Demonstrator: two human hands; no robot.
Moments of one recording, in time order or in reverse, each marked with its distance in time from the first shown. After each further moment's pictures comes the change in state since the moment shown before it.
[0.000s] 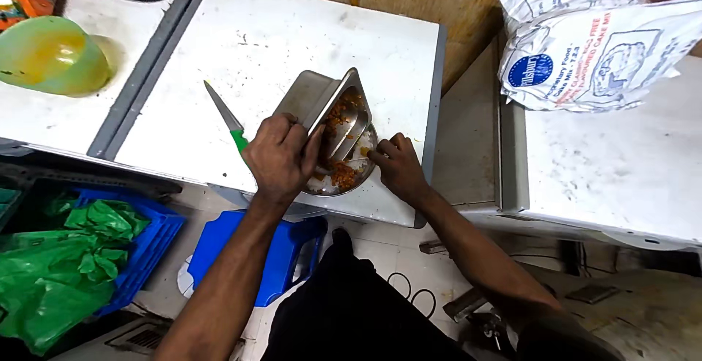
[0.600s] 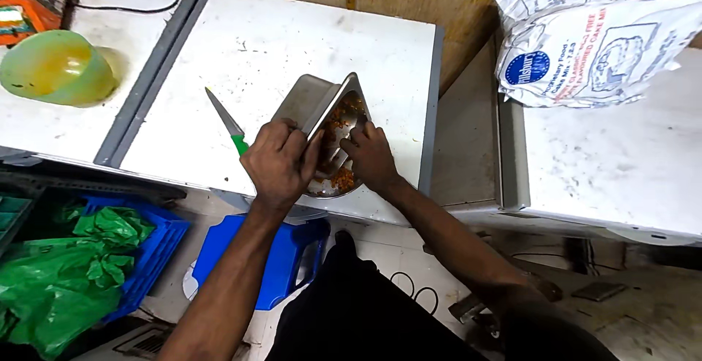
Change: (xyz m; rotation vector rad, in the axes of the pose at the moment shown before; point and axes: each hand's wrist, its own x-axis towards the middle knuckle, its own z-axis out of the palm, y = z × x) left_hand 0.002 0.006 -0.007 -0.002 0.014 0.036; right_hand 0.051 -0.039 0.014 -0.107 -0.056 0.078
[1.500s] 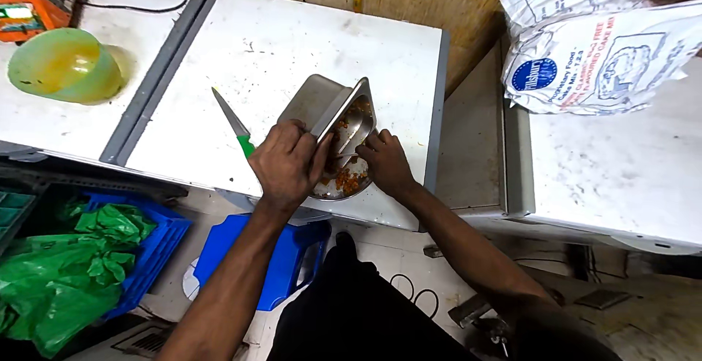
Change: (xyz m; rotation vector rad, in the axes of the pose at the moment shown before) left_hand 0.002 -0.005 0.001 -0.009 0.014 0.031; right_hand -0.014 0.021 0.002 0.115 -0.021 -0.004
